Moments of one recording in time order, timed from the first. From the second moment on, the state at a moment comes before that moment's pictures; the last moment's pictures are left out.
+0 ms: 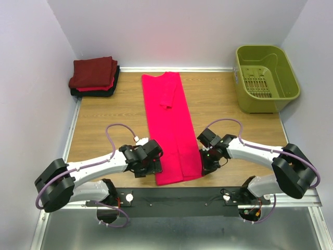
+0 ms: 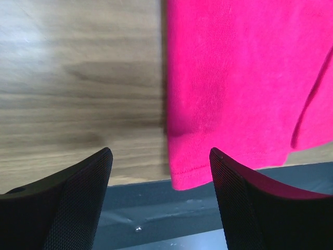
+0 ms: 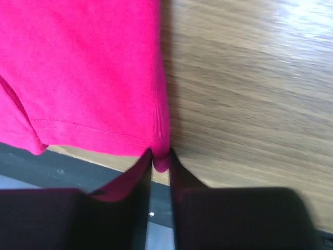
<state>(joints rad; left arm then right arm) -0.96 1.14 0.60 -0.68 -0.09 -1.14 0.76 1.38 0.66 -0.66 -0.17 0.64</state>
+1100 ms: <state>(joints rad) -1.09 1.29 0.63 -0.68 -0.03 -1.24 0.76 1.38 0.64 -0.63 -0.22 0.63</state>
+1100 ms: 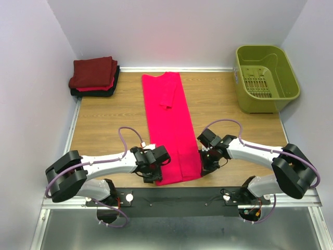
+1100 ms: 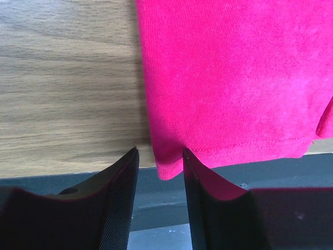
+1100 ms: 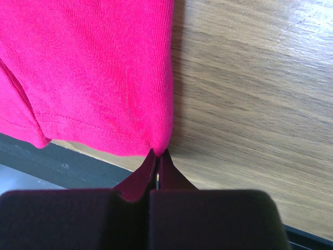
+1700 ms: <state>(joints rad) -1.12 1.32 0.64 -0.66 -0.01 -1.24 0.76 1.38 0.64 -0.63 -0.22 0.63</state>
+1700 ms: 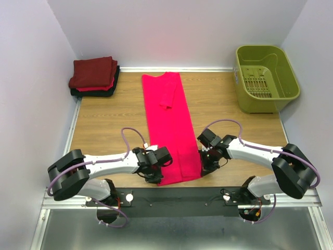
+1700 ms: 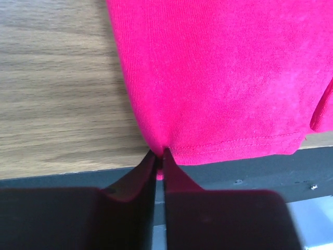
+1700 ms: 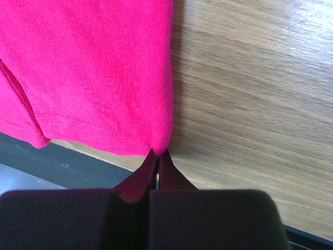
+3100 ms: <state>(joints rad) -0.57 1.41 0.91 -0.43 -0.17 -0.73 0.59 1.65 1.19 -0.54 -0.05 0.44</state>
